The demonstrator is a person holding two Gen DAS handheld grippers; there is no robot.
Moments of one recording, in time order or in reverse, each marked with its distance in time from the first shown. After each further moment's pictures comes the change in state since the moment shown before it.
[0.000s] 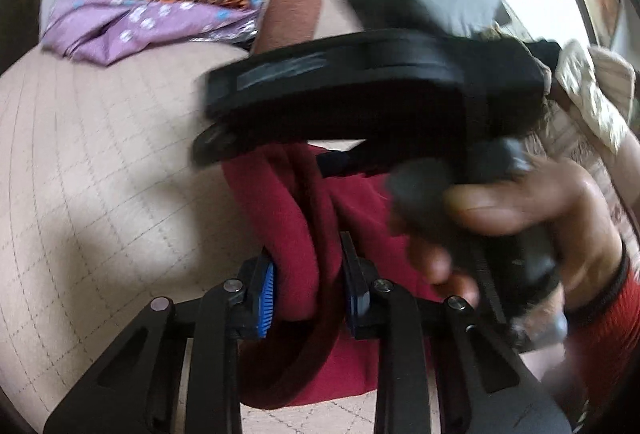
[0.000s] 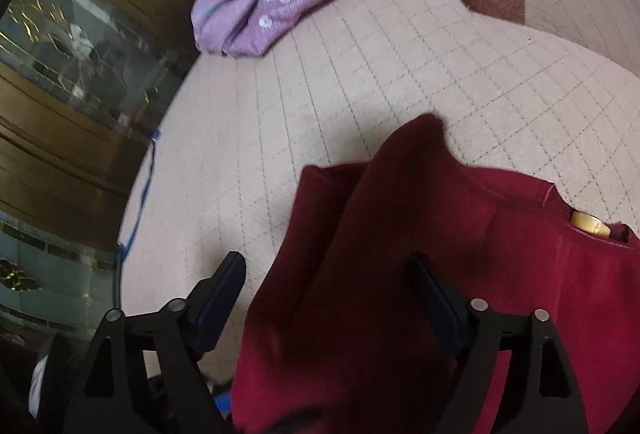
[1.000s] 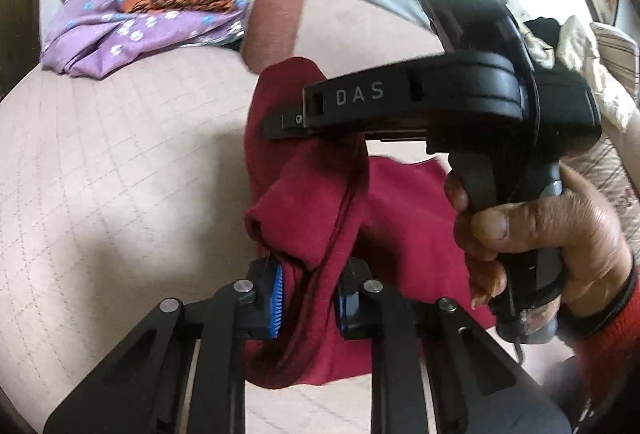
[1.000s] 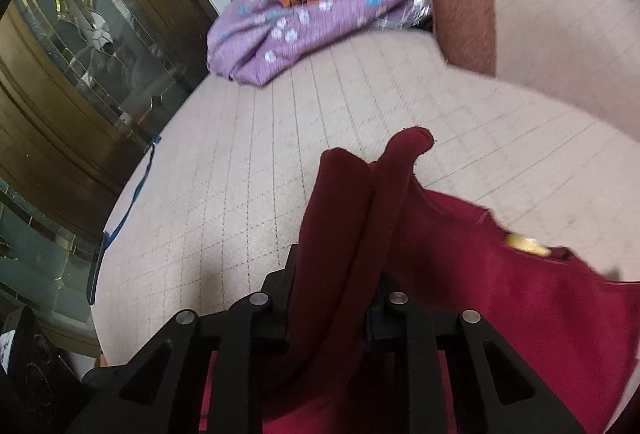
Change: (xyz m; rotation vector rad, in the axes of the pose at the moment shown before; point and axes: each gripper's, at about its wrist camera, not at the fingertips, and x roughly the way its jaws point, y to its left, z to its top) left arm -0.009 -0.049 0.001 0.033 0.013 0.045; right arm -0.056 -0.017 -0.031 -0.130 -0.201 -0.064
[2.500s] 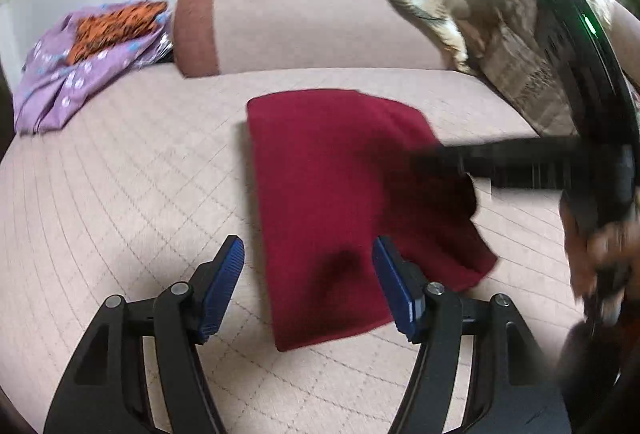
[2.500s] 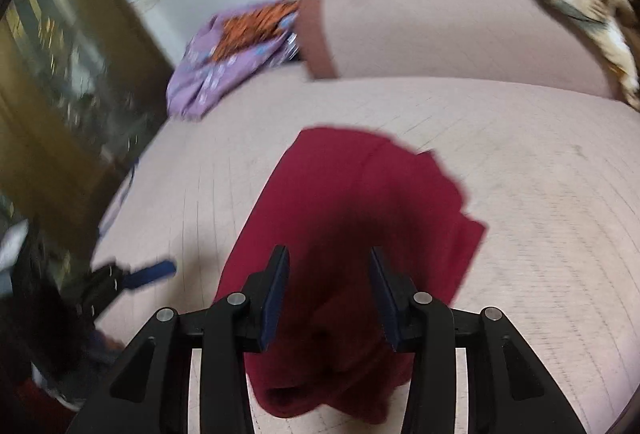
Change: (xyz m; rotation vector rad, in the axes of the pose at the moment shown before) left arm 0.024 -0.100 -0.018 0.233 0.094 0.106; right arm -0.155 -0.130 -0.130 0.111 -0.111 -0.105
